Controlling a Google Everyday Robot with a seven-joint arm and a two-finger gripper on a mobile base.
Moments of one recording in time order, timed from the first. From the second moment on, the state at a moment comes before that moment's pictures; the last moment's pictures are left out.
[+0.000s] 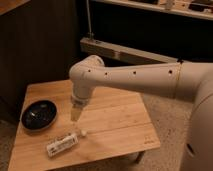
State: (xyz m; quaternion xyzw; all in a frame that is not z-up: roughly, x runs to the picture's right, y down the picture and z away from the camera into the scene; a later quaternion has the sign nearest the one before) arm -0.135 0.092 0.667 -0.34 -0.11 0.14 0.92
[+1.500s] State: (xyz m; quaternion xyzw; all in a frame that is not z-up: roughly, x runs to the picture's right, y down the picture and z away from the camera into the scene) arm -0.184 0.191 0.702 -0.31 -0.34 -0.16 0.87
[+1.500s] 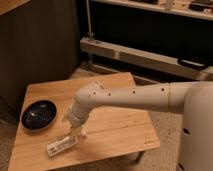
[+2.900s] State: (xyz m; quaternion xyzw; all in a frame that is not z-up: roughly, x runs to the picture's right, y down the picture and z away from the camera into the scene) arm -0.176 0.276 0.745 -0.37 -0.30 -0.16 0.86
